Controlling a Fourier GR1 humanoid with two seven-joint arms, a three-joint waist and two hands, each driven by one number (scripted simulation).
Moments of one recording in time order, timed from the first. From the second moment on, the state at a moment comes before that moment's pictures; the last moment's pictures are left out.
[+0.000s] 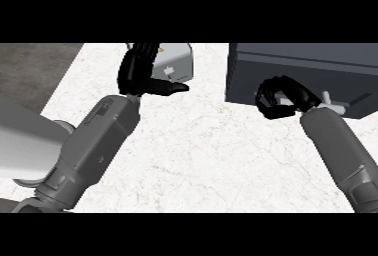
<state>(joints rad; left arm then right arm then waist) -0.89 0.16 -0.25 -0.68 0.68 0.07 -0.52 -0.77 -0.33 0.08 -0.57 0.42 0.22 -0.41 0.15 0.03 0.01</state>
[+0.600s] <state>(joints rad) -0.85 0.20 -0.26 -0.73 0.68 0.00 -0.49 -0.75 -0.37 0.04 -0.58 0.33 0.37 -0.42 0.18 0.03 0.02</state>
